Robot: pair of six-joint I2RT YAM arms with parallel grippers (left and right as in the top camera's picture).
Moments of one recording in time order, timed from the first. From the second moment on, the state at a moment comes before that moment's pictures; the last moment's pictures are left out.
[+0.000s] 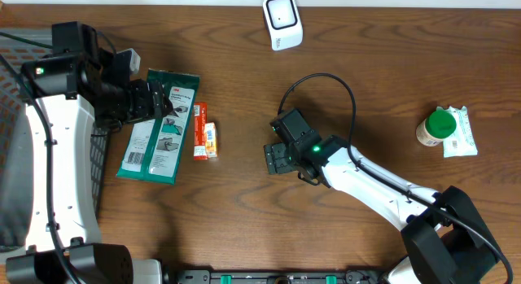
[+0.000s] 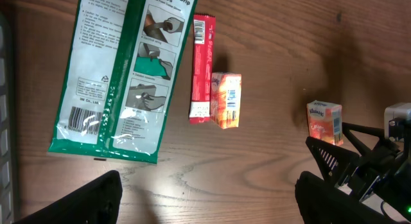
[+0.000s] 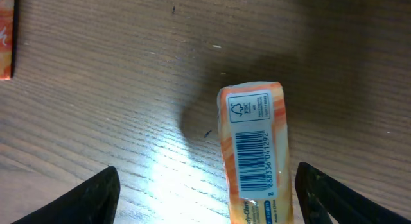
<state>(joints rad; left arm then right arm) 0.16 1.58 1.63 -1.38 0.33 -0.02 0.69 1.68 1.00 -0.46 0.04 0.46</state>
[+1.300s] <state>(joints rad) 0.16 1.58 1.63 -1.38 0.33 -0.02 0.72 1.75 1.11 -0.58 0.23 0.32</state>
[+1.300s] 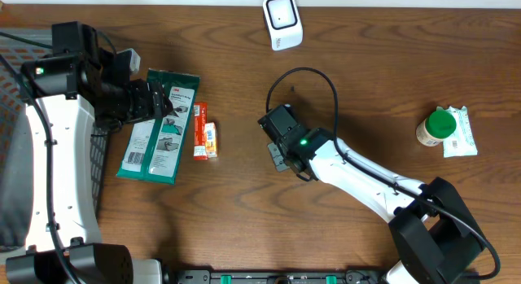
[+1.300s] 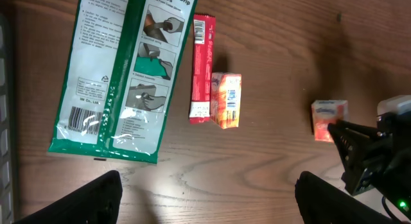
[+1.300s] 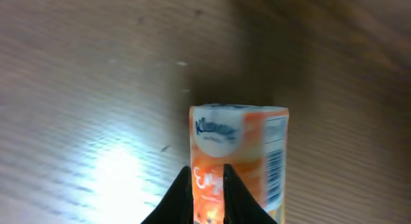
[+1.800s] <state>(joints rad) 0.16 1.58 1.63 -1.38 0.33 -0.02 0.72 1.75 1.11 -0.58 0.28 0.31</state>
